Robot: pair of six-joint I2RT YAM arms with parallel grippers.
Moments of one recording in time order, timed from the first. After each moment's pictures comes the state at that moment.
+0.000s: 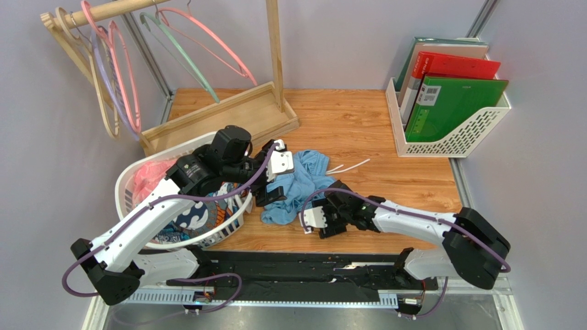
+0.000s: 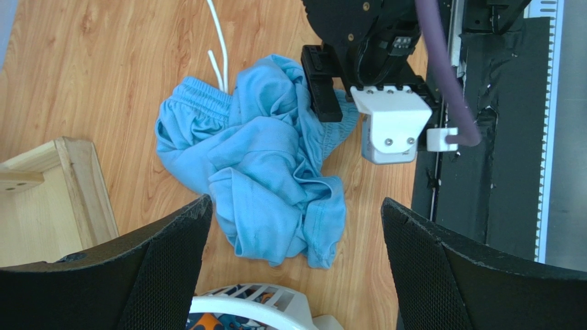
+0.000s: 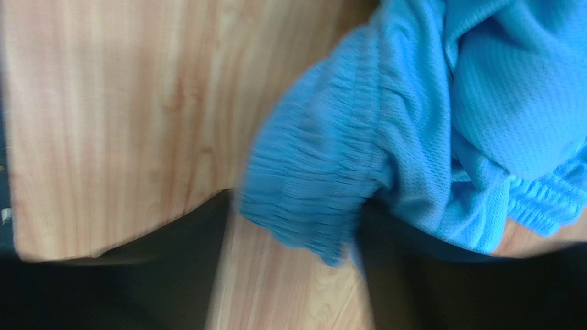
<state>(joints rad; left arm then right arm) -0.77 1.12 1.27 -0.80 0.47 0.52 0.89 1.29 0.59 -0.28 -0.18 -0.95</state>
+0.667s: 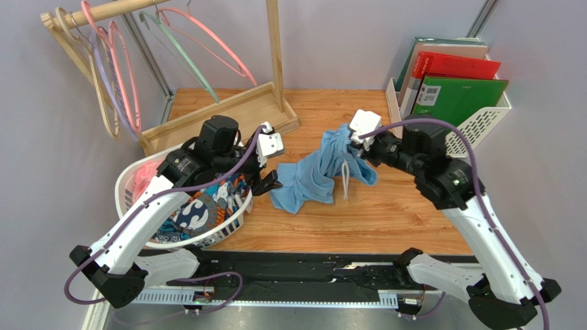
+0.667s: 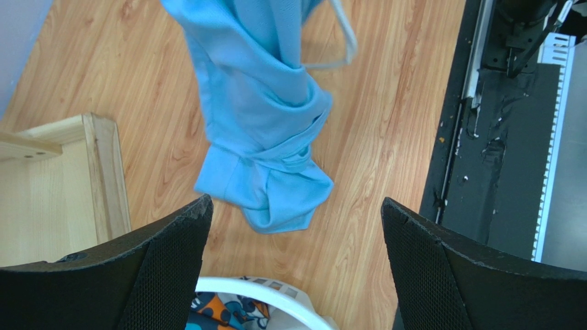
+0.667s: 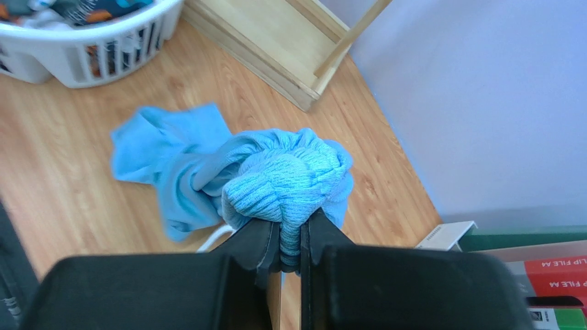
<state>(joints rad) -0.65 1.12 1.32 -0.79 0.51 0.45 0.58 1.02 1.38 -0.70 -0.23 -0.58</state>
